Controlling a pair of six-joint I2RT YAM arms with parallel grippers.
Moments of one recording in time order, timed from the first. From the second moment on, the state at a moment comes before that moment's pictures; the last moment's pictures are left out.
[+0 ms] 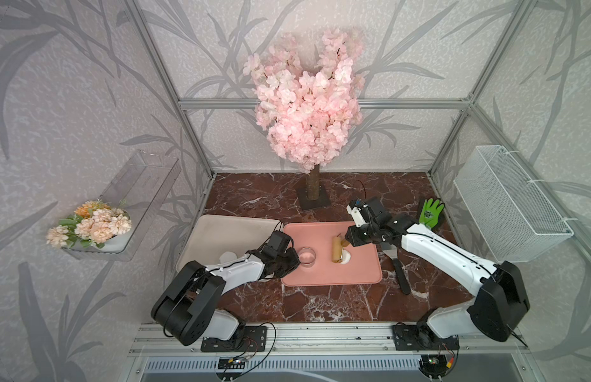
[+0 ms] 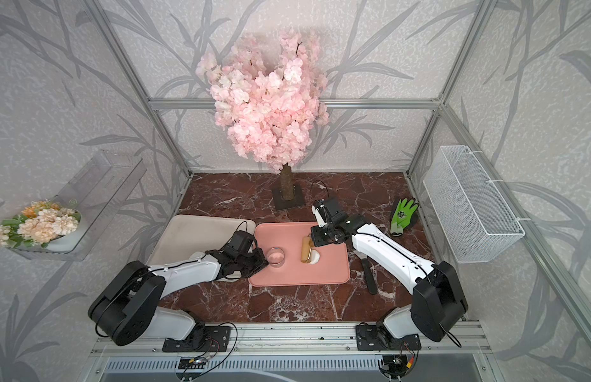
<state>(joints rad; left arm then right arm) -0.53 1.43 0.54 -0.12 0.22 -1.05 0.62 1.45 1.12 -0.68 -0.10 0.34</state>
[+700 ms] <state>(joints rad) -0.53 1.43 0.54 -0.12 0.22 -1.05 0.59 1.33 1.14 -0.76 -0.04 0.32</state>
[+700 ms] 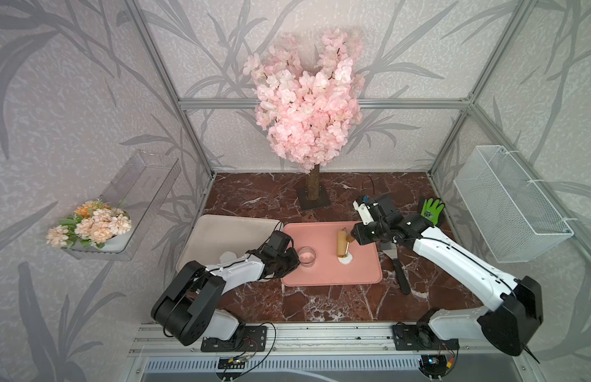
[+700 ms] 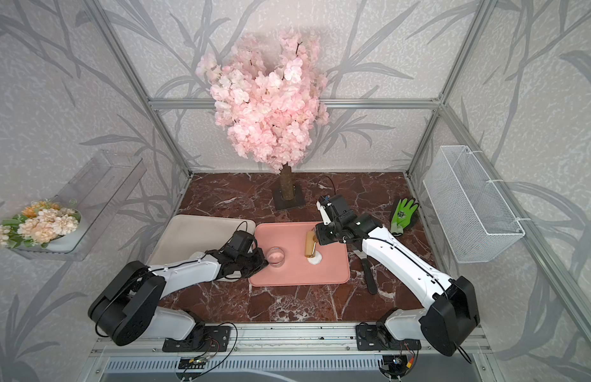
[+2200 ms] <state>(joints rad) -0.53 1.43 0.54 -0.12 0.22 -1.05 0.57 1.33 1.05 -0.74 -0.08 0.35</state>
